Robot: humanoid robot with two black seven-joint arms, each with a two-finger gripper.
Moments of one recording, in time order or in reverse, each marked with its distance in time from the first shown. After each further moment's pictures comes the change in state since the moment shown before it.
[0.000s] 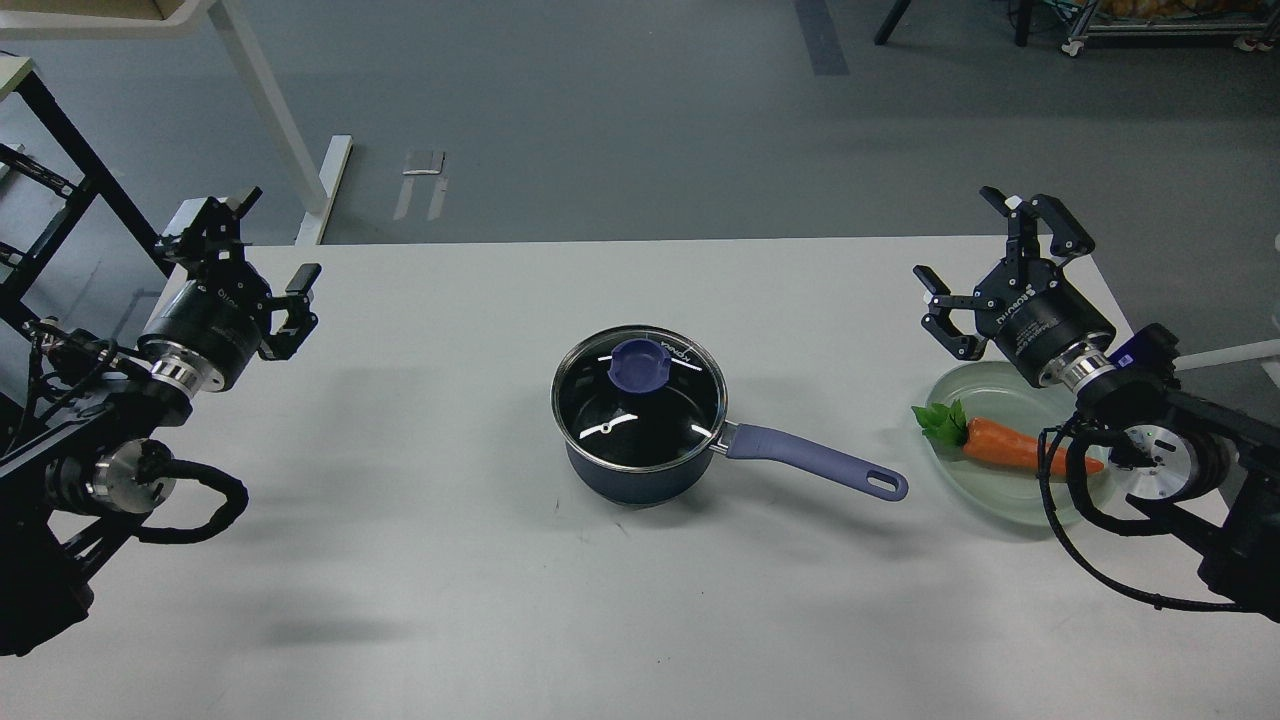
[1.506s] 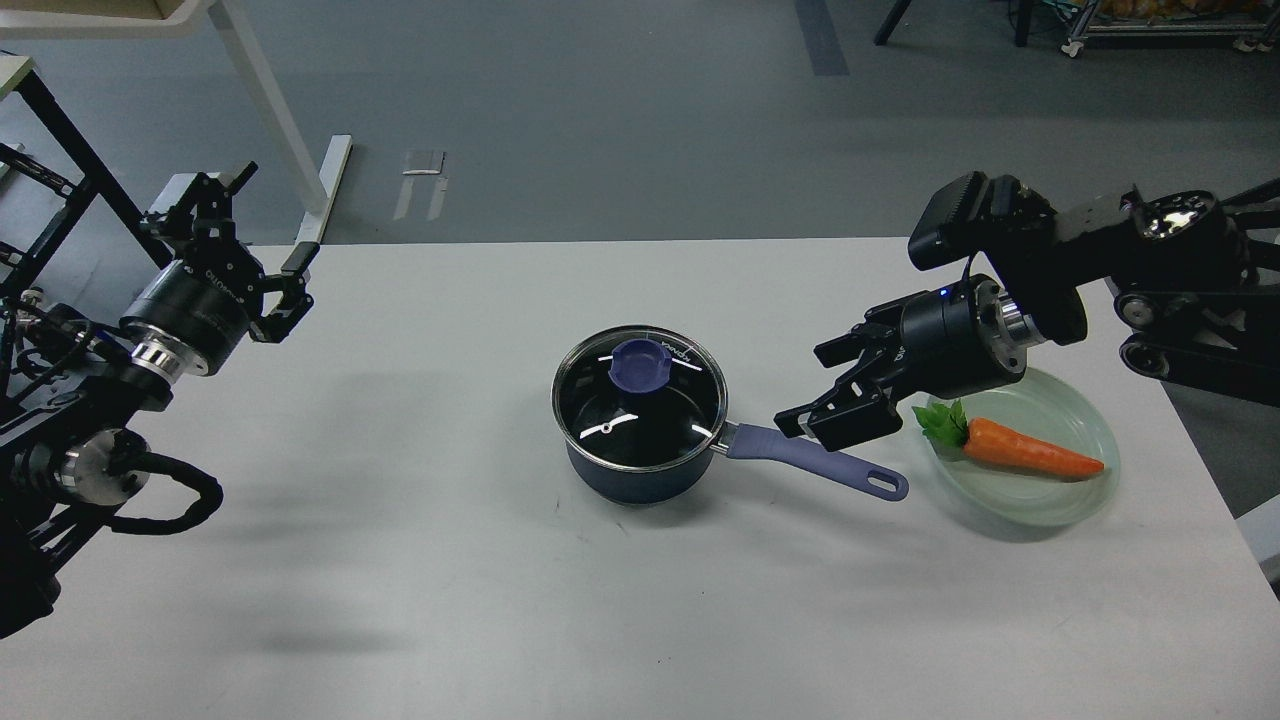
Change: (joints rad) left arm -0.014 0.070 0.021 -0.076 0.004 -0.042 -0.017; right arm 0.885 -0.091 -0.804 0.477 -1.666 -0.086 0.000
